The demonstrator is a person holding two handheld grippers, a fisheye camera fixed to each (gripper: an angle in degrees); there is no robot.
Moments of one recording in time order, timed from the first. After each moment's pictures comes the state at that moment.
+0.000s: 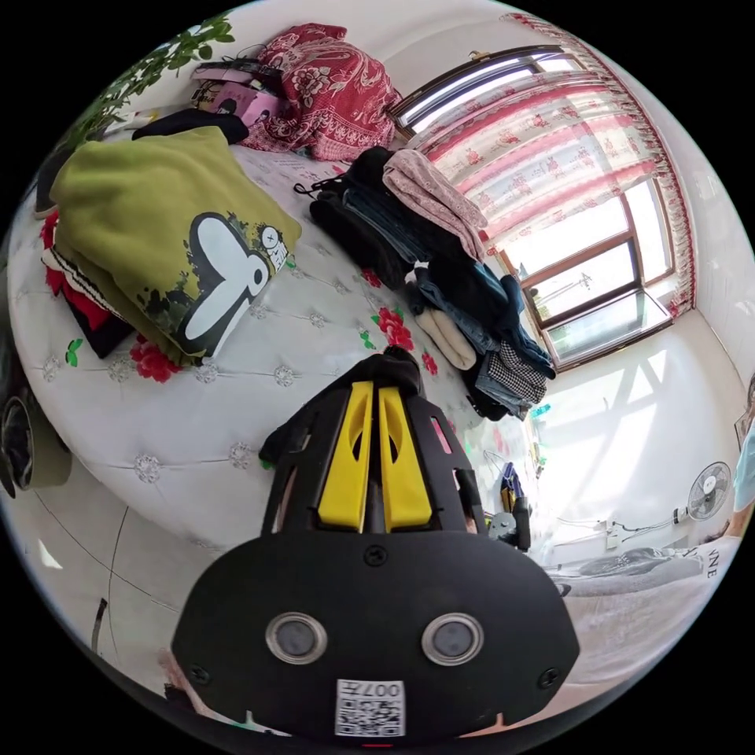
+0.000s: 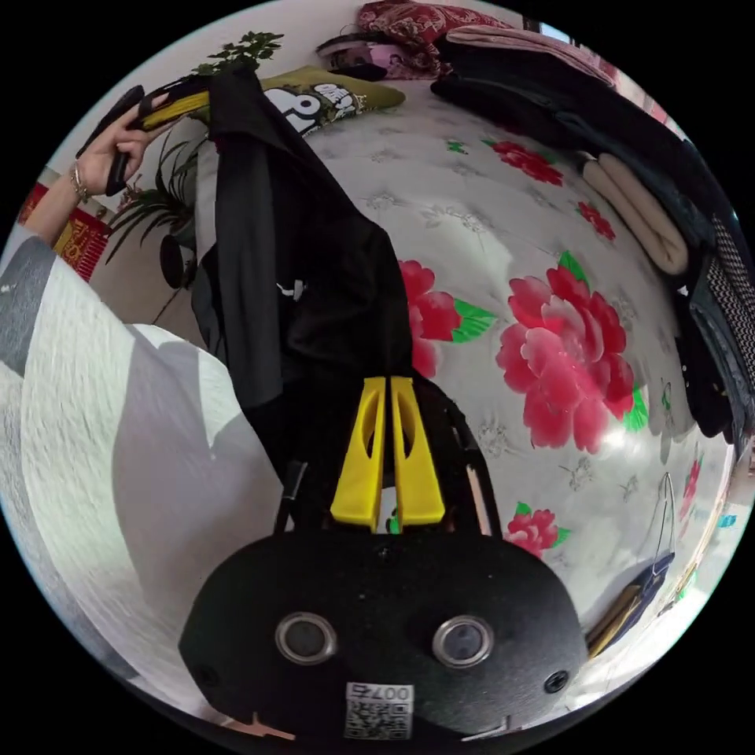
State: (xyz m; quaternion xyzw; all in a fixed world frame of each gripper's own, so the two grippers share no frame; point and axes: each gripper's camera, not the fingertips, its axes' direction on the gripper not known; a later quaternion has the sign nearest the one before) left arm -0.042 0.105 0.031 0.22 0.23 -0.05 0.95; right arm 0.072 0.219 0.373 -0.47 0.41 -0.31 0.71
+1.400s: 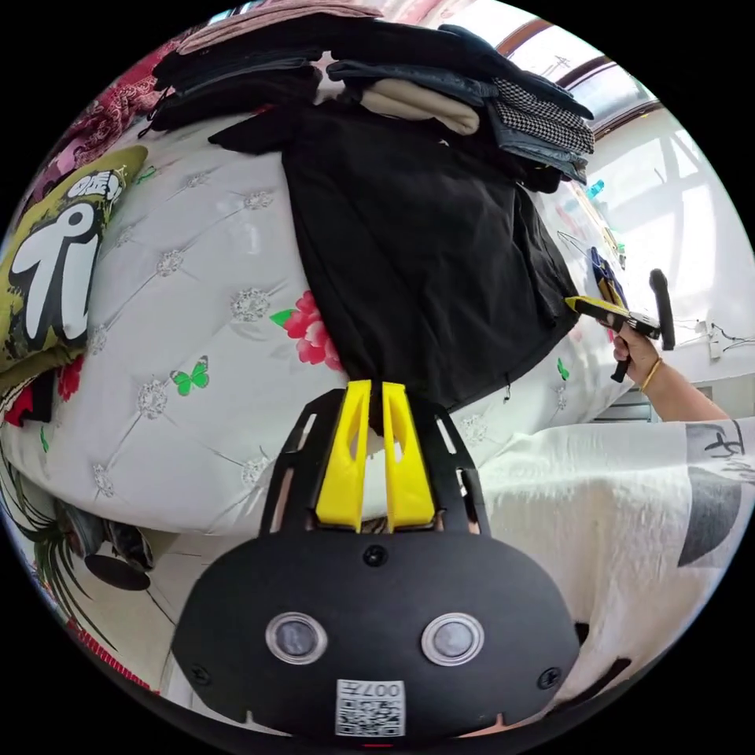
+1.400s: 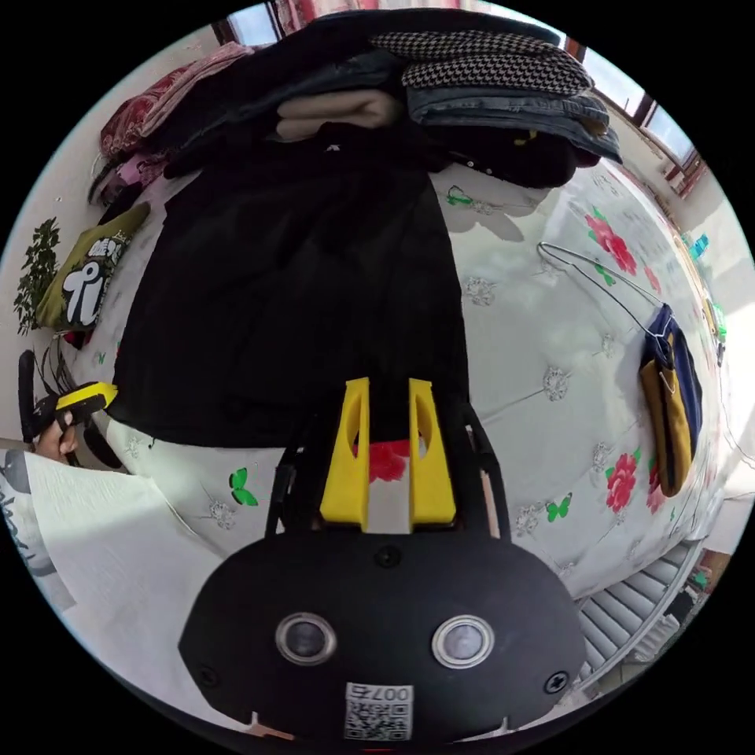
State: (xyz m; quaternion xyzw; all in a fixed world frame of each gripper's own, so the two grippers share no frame) left arm 0.142 0.113 0.196 -0.01 0.04 0.21 0.98; right arm 0.134 0.165 0.185 -0.24 0.56 -0.09 0.79
